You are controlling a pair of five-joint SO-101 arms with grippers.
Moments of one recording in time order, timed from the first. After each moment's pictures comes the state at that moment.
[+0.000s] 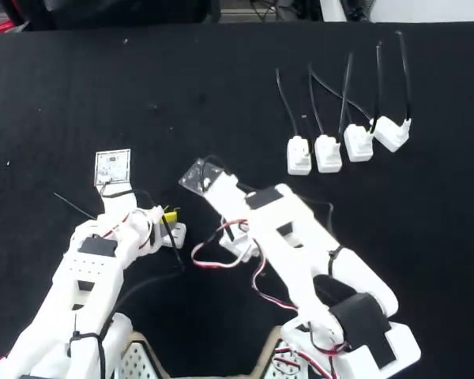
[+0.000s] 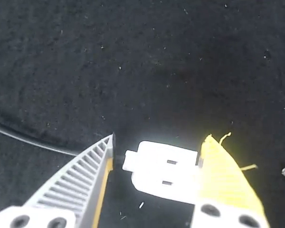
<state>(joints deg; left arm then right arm) 2.2 -44.1 77.0 29.0 9.3 -26.5 -12.2 48.7 56.2 25.3</state>
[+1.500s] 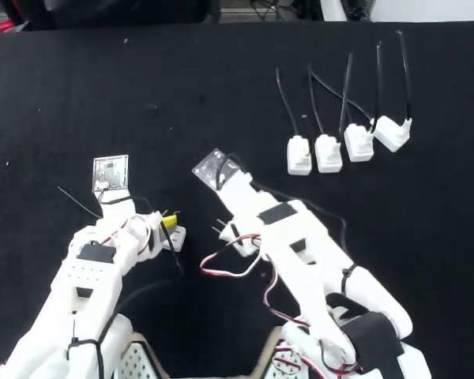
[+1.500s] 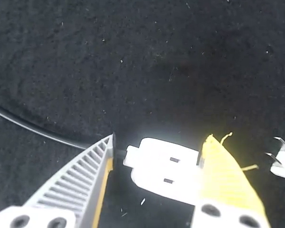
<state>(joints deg) 2.1 -45.2 81.8 28.0 9.4 -24.1 -19.3 59.6 39.3 19.1</state>
